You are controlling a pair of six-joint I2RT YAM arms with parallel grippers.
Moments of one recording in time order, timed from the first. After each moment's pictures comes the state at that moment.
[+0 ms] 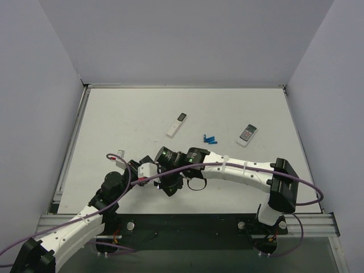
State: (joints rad) left arm -0.59 0.57 0.01 0.43 0.11 -1.38; right arm 1.20 1.66 1.35 -0.76 -0.19 -0.46
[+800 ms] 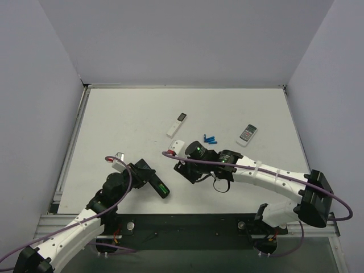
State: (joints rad) left arm -0.59 0.46 0.01 0.19 -0.03 -1.10; right arm 1.05 1.34 1.04 -0.51 0.06 -0.10
